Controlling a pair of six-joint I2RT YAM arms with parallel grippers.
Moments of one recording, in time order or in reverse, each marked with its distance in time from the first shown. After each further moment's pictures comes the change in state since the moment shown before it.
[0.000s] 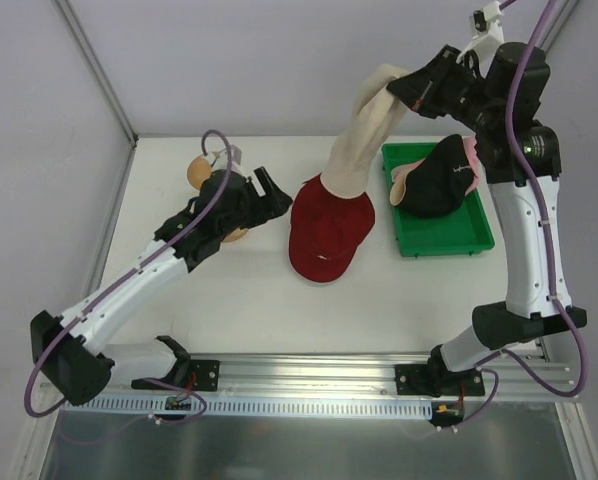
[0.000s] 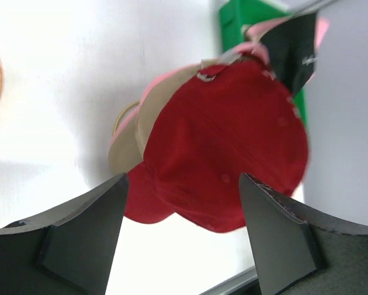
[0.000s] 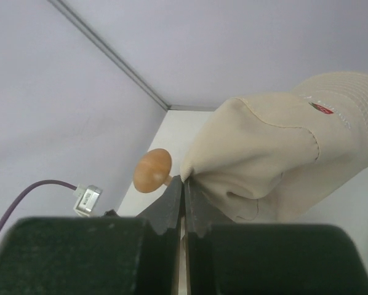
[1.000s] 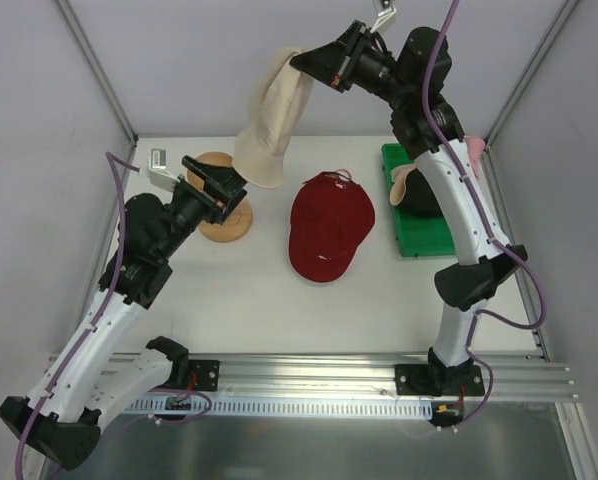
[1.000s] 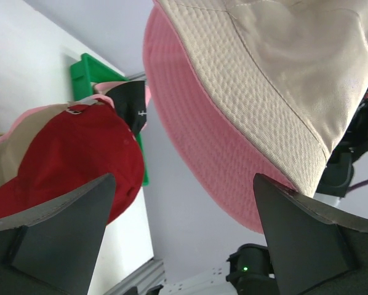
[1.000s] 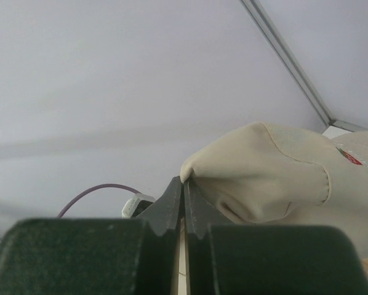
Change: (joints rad) left arm 0.238 -0.426 -0.184 0.269 0.286 -0.385; right arm 0.267 0.333 0.172 0.518 -0.217 0.347
